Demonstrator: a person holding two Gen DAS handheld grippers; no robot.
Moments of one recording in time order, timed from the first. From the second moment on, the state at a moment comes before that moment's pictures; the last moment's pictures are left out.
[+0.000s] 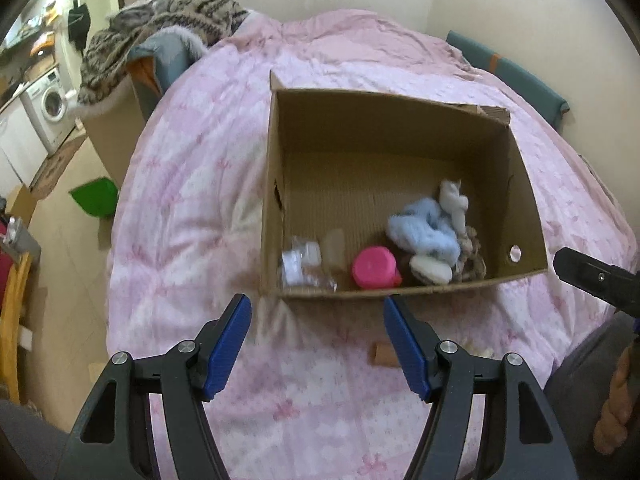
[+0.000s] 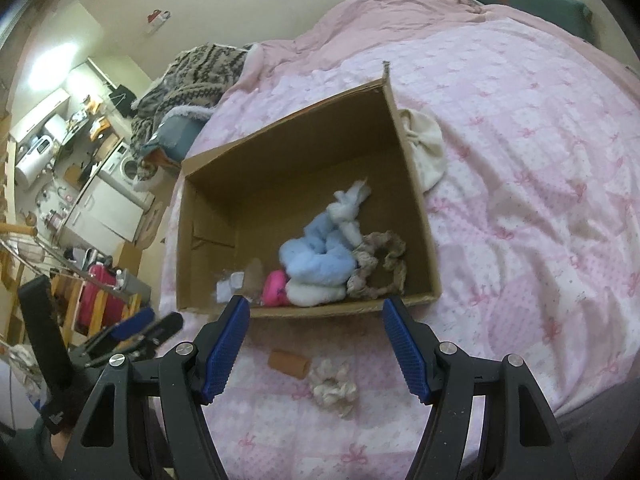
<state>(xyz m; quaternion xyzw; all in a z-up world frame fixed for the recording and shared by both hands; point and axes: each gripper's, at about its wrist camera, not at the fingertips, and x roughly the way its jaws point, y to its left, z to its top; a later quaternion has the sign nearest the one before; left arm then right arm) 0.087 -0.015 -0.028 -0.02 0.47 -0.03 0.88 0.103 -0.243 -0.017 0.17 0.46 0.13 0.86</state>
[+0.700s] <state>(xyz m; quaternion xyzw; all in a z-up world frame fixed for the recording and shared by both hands) 0.081 0.002 -0.057 -0.07 0.52 0.03 0.85 0.120 -0.220 -0.100 0.18 0.62 0.12 0.76</state>
